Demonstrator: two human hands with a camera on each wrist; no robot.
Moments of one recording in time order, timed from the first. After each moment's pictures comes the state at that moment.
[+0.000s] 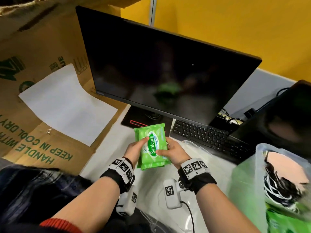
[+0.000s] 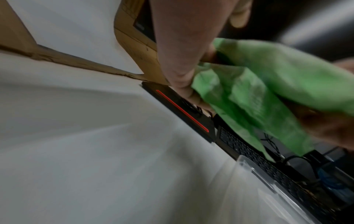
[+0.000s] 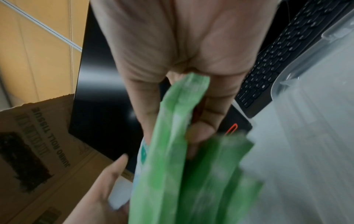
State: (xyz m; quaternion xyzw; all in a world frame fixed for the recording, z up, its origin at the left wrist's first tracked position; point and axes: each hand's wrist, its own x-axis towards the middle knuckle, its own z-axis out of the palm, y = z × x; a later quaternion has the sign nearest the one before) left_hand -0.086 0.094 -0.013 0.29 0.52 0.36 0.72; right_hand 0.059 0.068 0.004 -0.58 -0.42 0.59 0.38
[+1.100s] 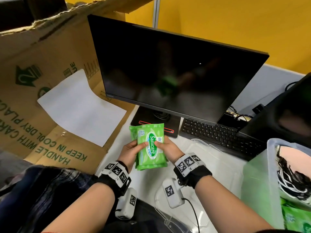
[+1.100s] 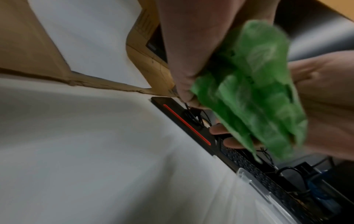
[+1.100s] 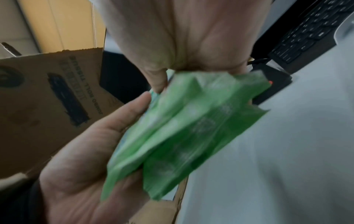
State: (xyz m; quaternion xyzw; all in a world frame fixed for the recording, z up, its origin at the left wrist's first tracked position) left_hand -0.136 0.085 -0.011 0.30 0.48 0.42 0.71; right_hand 0.005 0.077 0.010 -0.60 -0.38 0.59 0.39
